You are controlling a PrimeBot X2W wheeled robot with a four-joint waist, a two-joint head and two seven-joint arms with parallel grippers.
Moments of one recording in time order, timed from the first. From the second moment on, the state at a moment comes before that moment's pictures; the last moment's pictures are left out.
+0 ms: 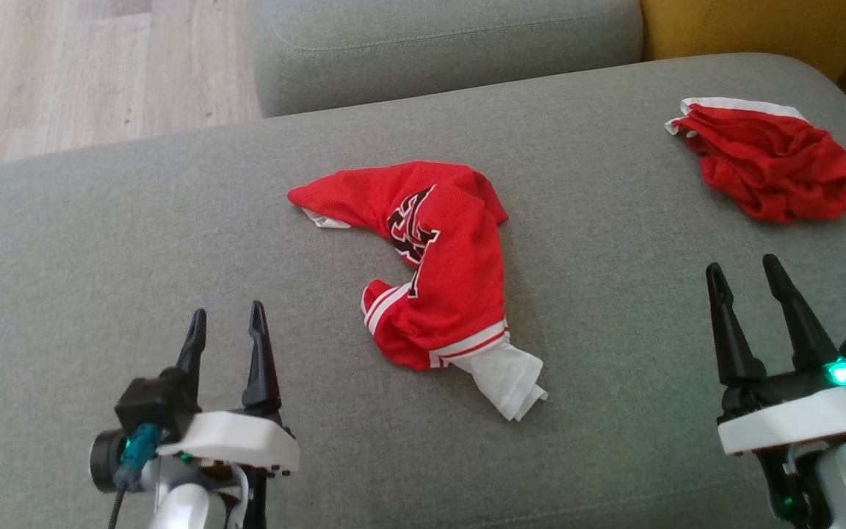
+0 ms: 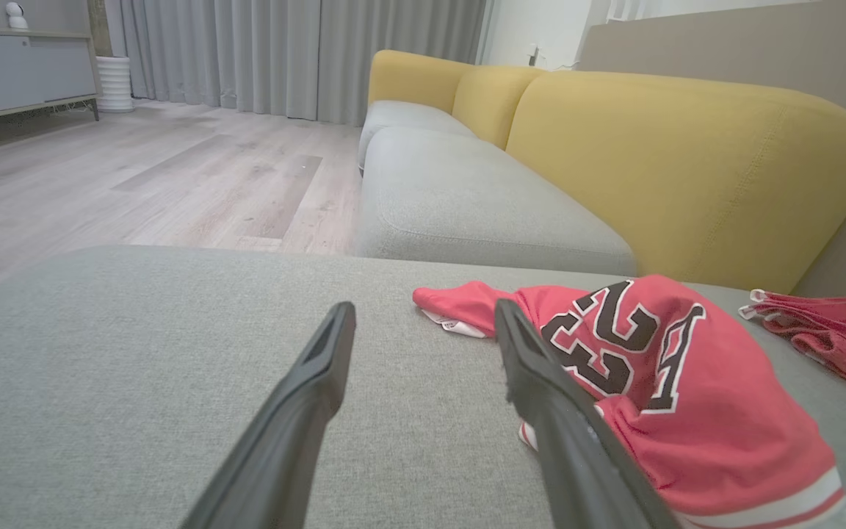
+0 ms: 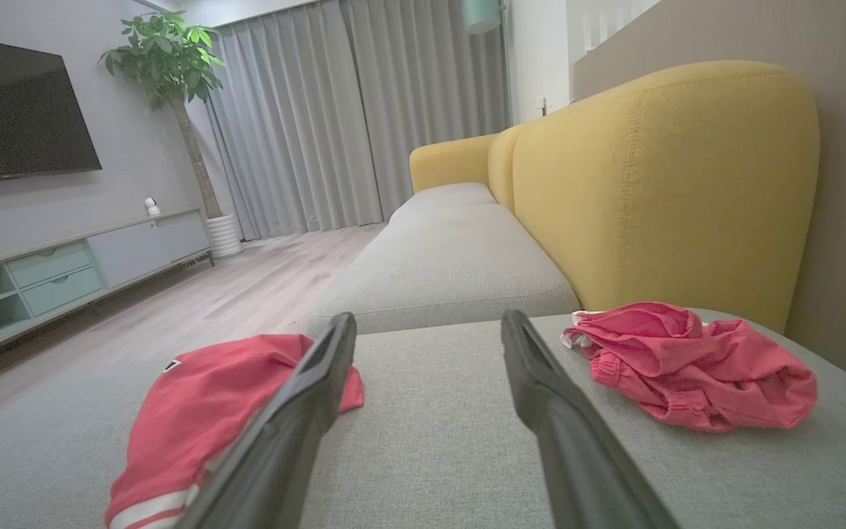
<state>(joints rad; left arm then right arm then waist) -0.02 0.05 -0.24 0.15 -0.27 0.19 -0.25 -0.03 -0.28 0.15 0.12 0.41 0.13 -0.23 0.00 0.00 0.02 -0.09</state>
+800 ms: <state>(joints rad) -0.34 0.05 -0.51 0.57 -0.68 0.14 0.23 -0.09 -0.29 0.17 0.13 0.45 0.13 -0.23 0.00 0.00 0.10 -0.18</state>
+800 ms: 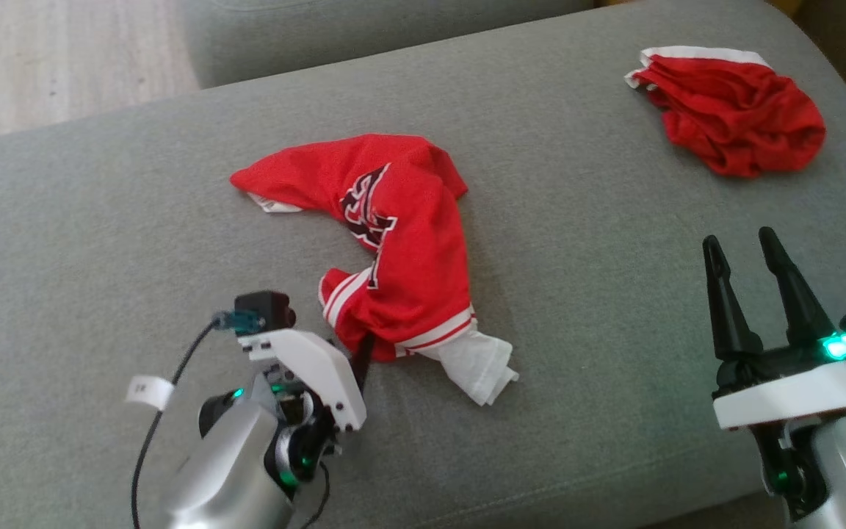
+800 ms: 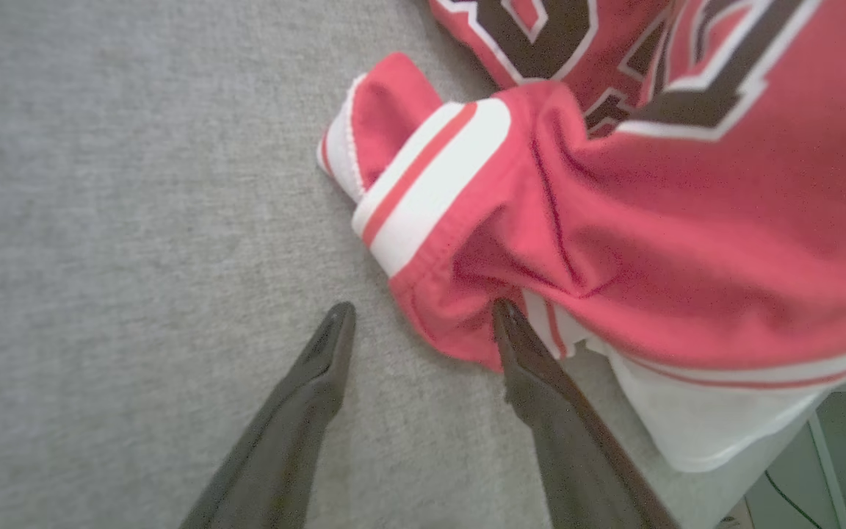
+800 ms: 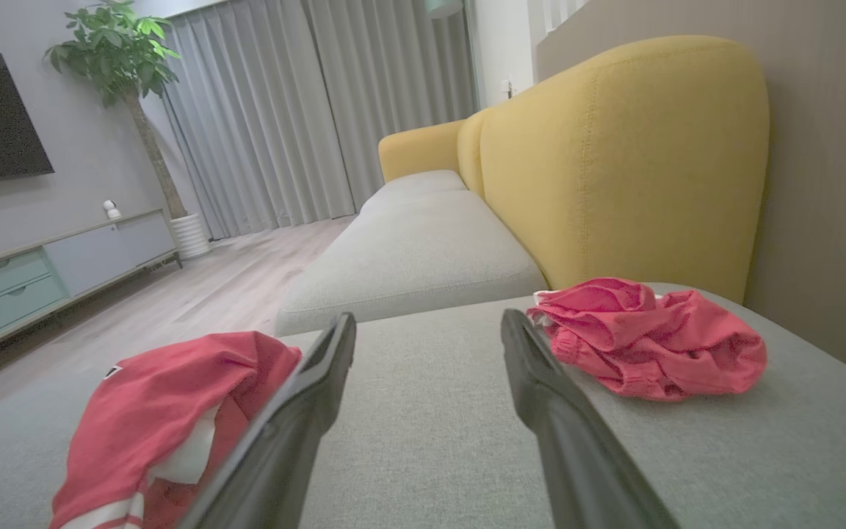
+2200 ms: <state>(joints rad) -0.49 0.40 -0.39 0.44 -0.65 0.28 0.13 -0.09 -0.28 0.15 0.19 0.47 0.13 -0.24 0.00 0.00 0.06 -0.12</state>
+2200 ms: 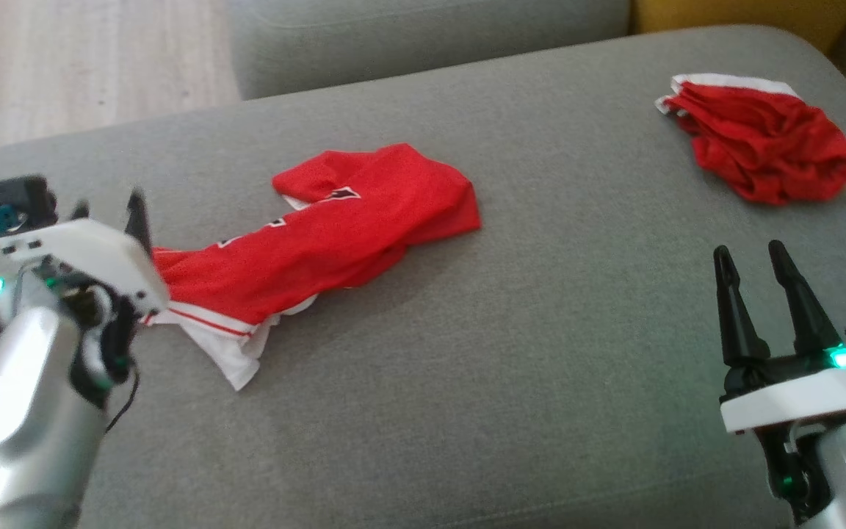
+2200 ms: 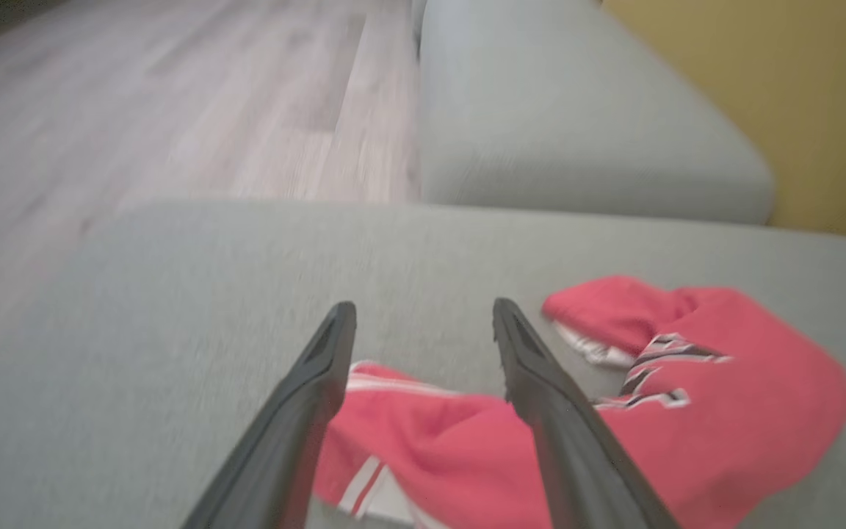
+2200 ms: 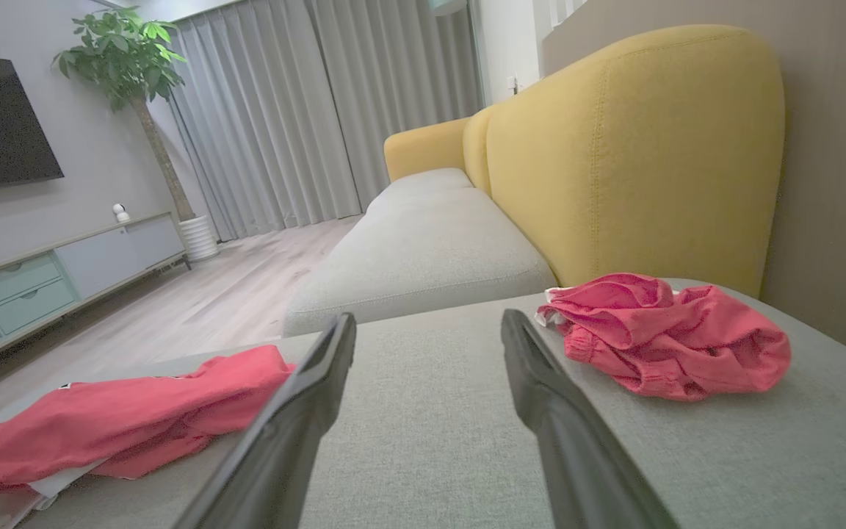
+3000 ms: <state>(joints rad) -0.20 0.12 -0.50 0.16 -0.45 0.32 -0.25 -0.41 -0.44 0.38 0.44 0.69 0.13 0.04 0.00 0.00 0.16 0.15</state>
